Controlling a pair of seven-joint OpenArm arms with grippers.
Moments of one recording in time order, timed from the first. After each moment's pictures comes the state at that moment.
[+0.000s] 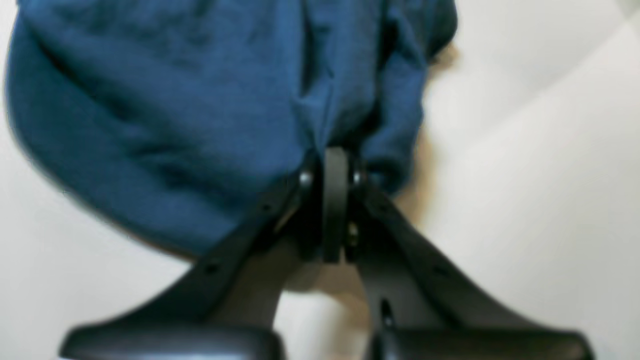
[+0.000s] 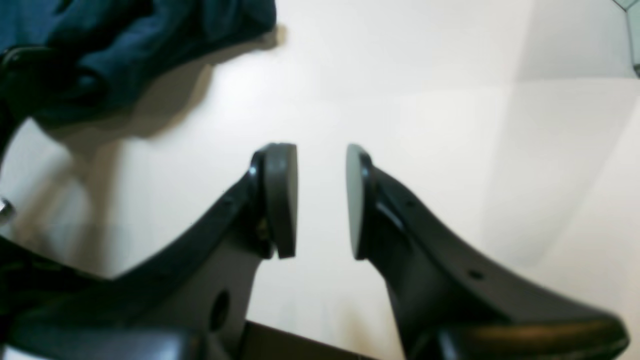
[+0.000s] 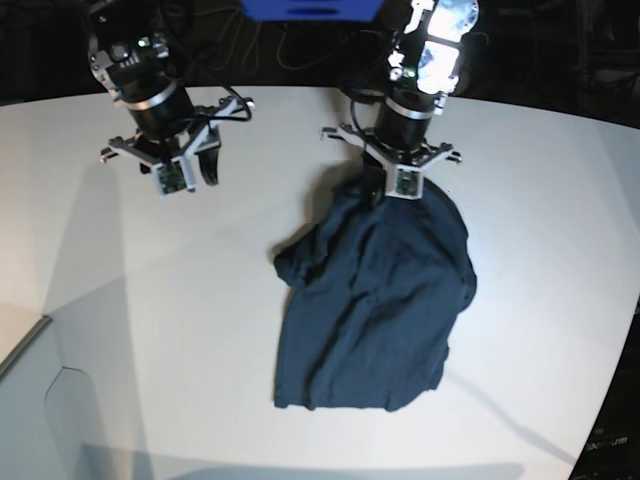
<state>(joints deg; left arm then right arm) 18.9 -0.7 9.7 82.8 -1.9 1.3 1.2 -29.5 13.1 -10.4 115.3 -0.3 0.5 -31.9</state>
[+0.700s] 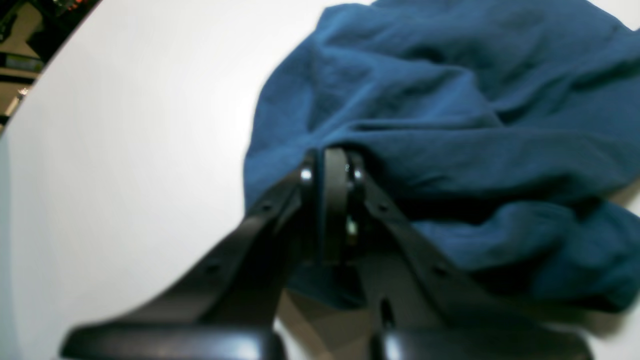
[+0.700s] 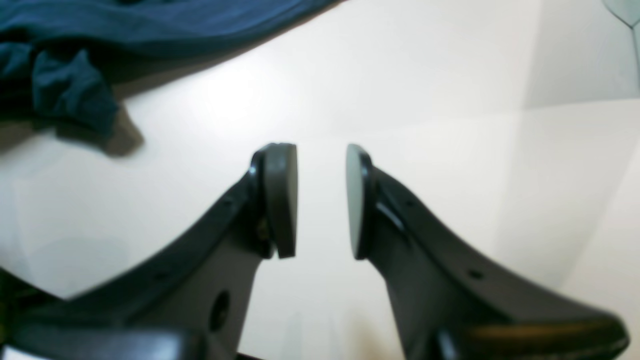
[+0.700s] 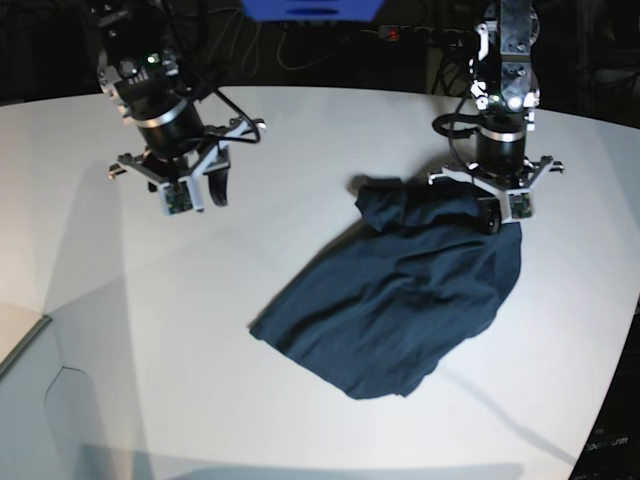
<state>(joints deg) 19.0 -3.5 -6.2 89.4 -2.1 2.1 2.3 -25.8 10.2 -10.7 114.3 -0.3 0.5 -32.3</state>
